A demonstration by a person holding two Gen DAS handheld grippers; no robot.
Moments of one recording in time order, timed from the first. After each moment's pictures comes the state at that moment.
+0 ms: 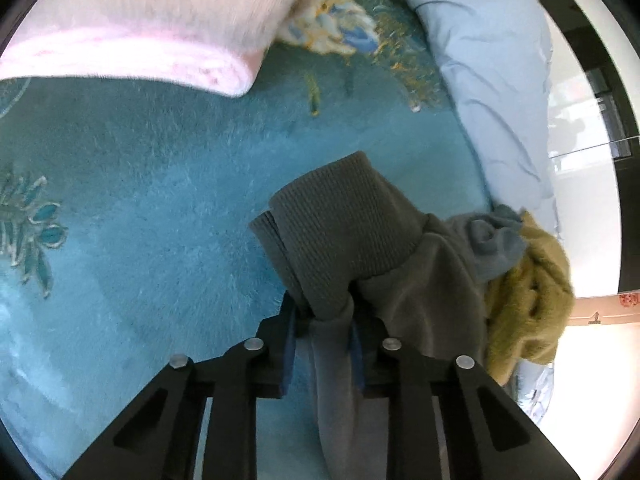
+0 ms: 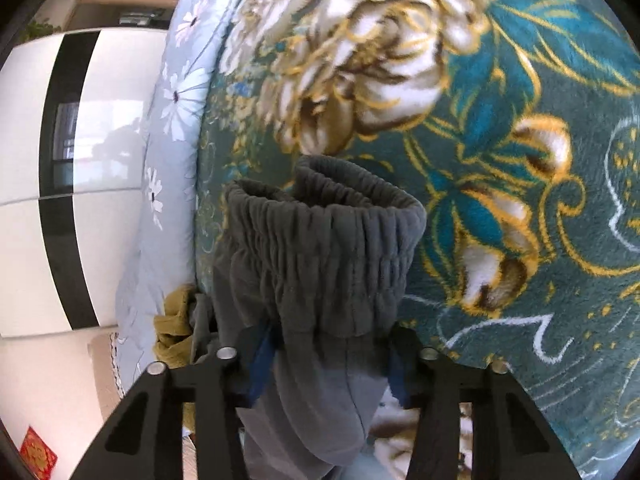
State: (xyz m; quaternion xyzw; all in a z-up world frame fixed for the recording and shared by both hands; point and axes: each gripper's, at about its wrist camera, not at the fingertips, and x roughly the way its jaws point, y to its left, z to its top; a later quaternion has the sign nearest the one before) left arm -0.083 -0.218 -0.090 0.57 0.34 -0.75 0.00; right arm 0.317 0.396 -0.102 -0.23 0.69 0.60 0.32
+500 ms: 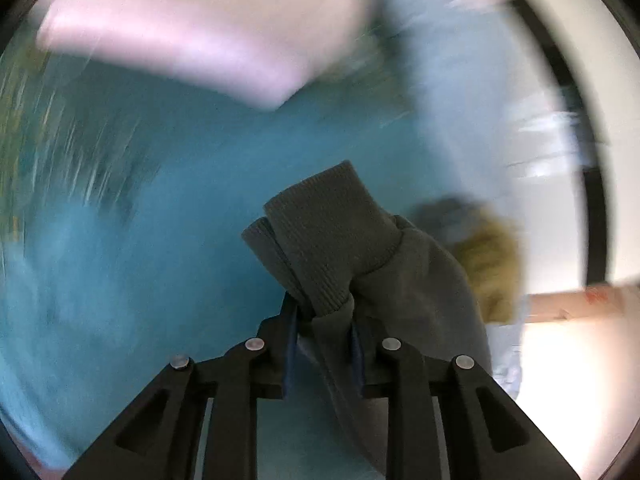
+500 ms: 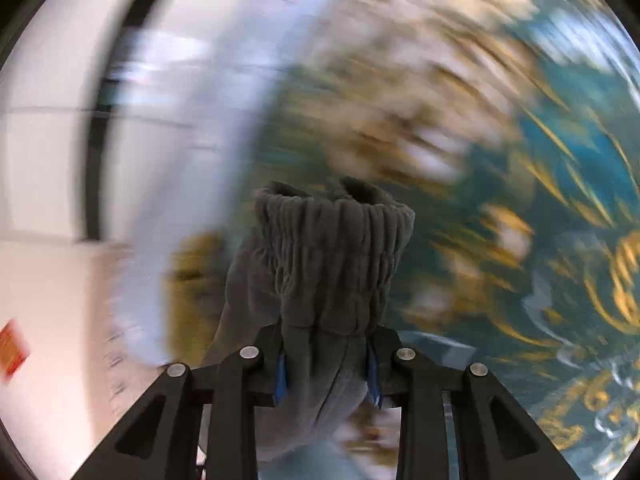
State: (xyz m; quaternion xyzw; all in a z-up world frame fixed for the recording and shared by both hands) left arm 0.005 -0.268 -0.097 0.58 0.40 -0.71 0.00; right arm 0.374 0.402 -0.101 -0.29 0.65 0.64 0.28
